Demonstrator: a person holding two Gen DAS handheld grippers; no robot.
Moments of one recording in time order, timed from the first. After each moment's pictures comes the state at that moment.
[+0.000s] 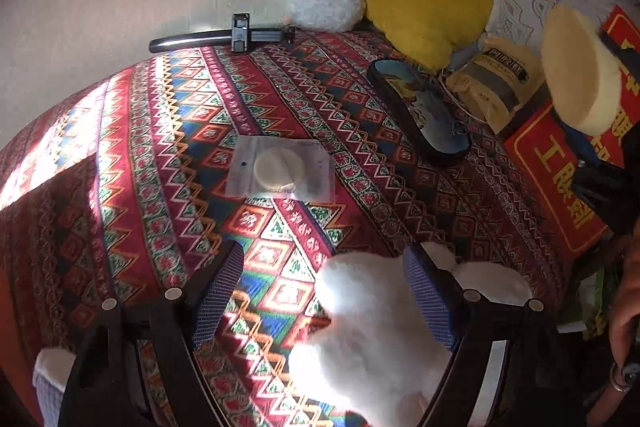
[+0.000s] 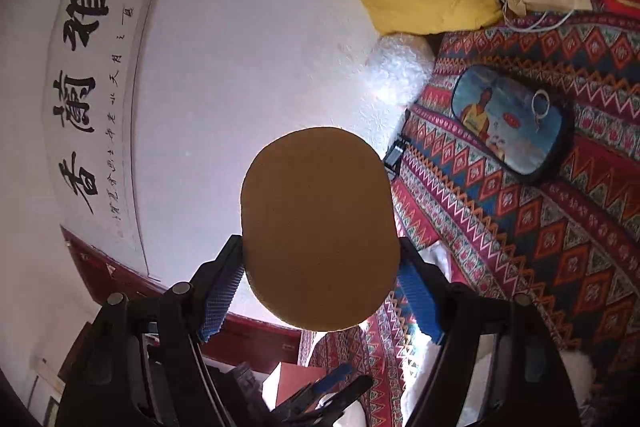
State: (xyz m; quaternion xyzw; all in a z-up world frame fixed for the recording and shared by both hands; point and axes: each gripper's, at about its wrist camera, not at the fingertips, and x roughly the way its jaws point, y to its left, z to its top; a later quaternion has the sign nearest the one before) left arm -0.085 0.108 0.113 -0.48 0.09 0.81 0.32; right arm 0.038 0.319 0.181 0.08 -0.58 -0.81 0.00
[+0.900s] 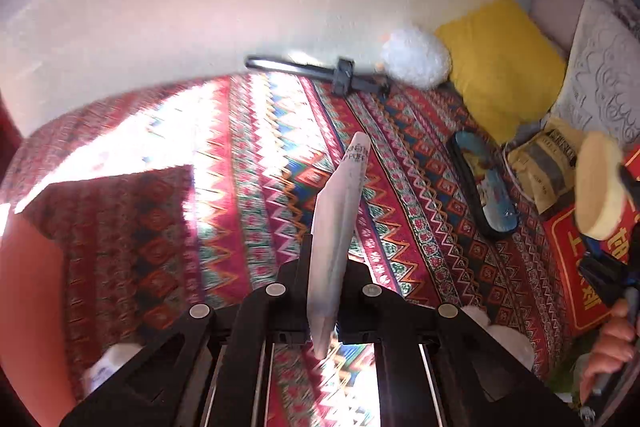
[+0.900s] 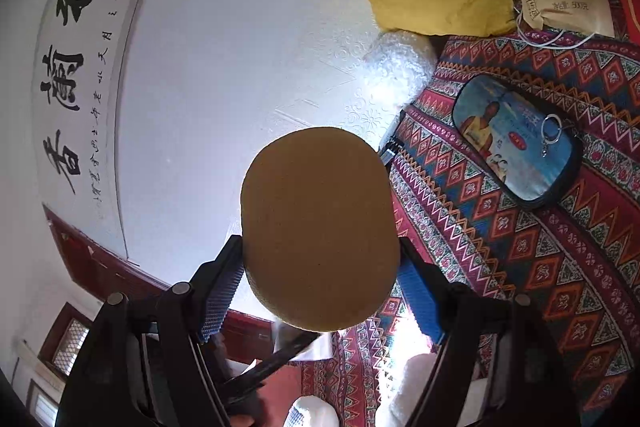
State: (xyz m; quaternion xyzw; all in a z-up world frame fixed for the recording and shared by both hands) left arm -0.091 -0.008 0.191 -0.43 0.00 0.88 0.19; right arm 0.008 0.323 0.185 0.12 -0.55 -0.83 0.01
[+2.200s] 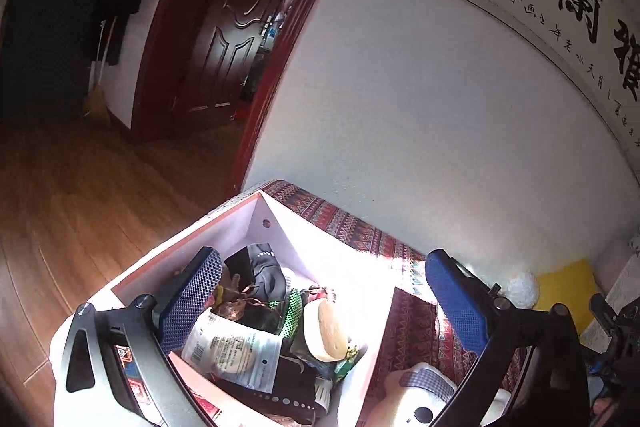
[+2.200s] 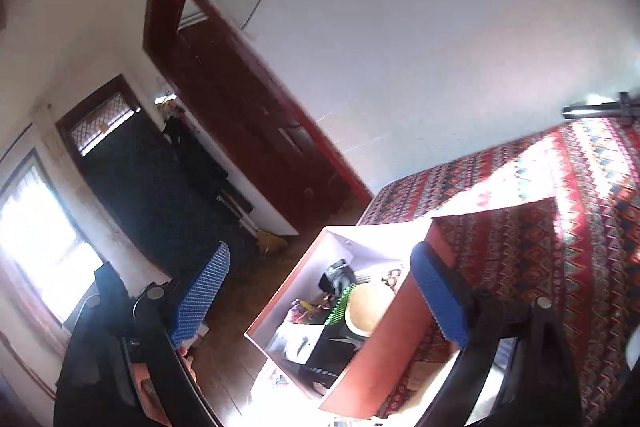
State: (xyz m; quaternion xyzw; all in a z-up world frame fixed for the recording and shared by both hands) left arm 0.091 -0.449 0.272 -0.21 -0.23 0.95 -0.05; right arm -0.072 -0.070 0.292 0.21 -0.29 -0.90 0.24
